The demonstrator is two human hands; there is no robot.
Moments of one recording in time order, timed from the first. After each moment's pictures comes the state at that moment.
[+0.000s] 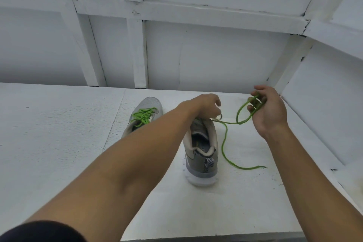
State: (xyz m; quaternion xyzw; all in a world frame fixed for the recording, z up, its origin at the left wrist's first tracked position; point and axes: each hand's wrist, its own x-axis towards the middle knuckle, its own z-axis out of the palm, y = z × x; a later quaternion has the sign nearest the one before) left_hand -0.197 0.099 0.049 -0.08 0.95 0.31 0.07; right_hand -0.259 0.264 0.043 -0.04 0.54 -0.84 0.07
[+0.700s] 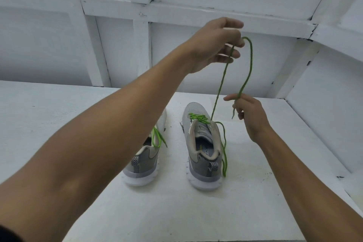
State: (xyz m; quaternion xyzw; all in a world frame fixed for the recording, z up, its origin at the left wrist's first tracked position) left_hand -0.176 0.072 0.176 0.04 0.71 0.69 -0.11; right_hand -0.239 0.235 0.038 -0.22 0.76 -0.61 0.08
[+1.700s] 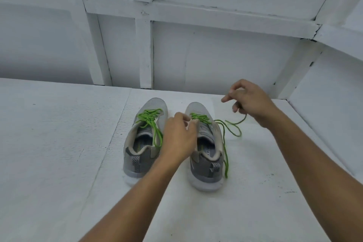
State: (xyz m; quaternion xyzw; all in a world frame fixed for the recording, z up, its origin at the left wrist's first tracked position) left_hand -0.093 0.102 0.006 -0.30 0.81 0.47 -0.19; right_hand -0.254 0.225 0.072 -0.26 0.82 -0.50 0.13
